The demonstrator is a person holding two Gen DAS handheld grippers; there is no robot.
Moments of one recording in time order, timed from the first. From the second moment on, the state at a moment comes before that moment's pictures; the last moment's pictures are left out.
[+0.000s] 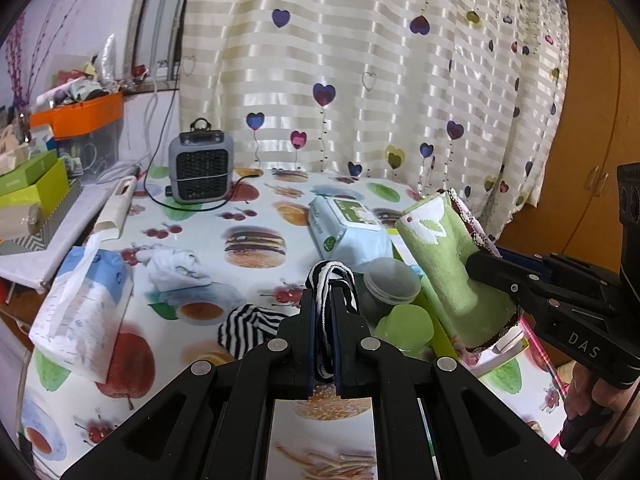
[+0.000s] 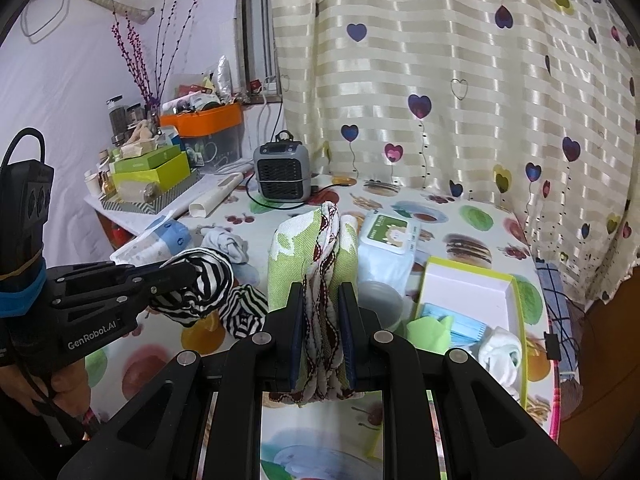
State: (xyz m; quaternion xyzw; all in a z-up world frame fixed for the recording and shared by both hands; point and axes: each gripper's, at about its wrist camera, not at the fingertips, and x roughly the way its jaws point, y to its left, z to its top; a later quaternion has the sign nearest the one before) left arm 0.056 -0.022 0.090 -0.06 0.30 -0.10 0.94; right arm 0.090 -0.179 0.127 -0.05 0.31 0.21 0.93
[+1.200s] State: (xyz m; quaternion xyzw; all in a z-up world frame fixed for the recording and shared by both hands) left arm 0.141 -0.154 0.078 -0.04 0.33 -0.23 0.91; right arm 0.162 -0.318 0.083 0.04 0.36 0.08 0.93
